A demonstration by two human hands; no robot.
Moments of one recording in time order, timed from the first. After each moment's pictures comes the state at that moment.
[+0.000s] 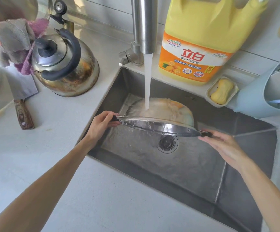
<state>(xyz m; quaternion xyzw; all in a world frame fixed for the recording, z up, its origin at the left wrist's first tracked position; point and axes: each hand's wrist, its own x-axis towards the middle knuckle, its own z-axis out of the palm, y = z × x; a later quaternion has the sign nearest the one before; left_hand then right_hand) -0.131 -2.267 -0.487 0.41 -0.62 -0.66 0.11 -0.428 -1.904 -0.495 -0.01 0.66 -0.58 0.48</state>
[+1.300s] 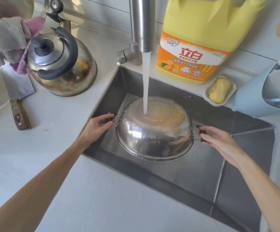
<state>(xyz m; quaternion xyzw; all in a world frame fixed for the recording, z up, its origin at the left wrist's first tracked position) -0.109 -2.283 -0.504 0.40 -0.70 -0.59 0.01 -0.425 -1.914 -0.473 -0.09 0.72 -0.49 0.48</state>
